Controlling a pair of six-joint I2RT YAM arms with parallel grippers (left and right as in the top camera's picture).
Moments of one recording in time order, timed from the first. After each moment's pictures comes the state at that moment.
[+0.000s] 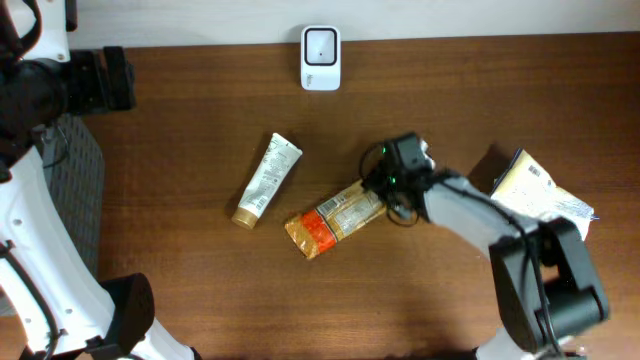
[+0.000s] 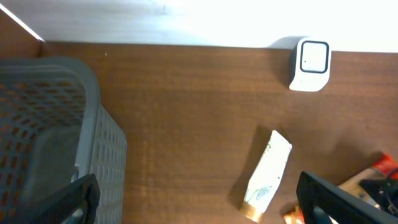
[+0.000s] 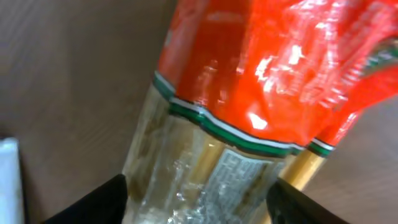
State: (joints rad) left arm 0.18 1.86 2.76 -1.69 0.11 0.09; right arm 0.34 1.81 1.00 -0.31 -0.09 0.99
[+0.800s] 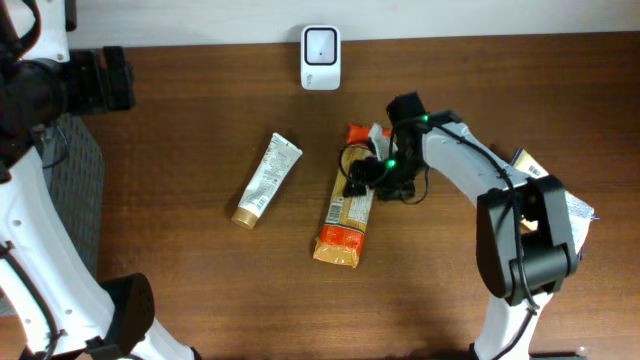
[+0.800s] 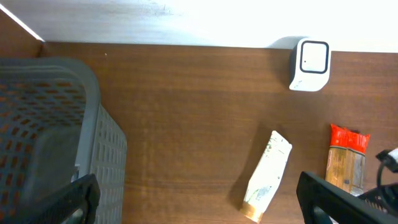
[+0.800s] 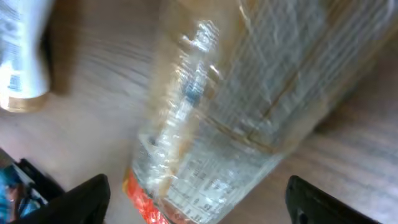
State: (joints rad) left arm 0.18 1.86 2.76 -1.69 0.11 0.09; right arm 0.26 2.03 1.41 -0.90 -0.55 0.17
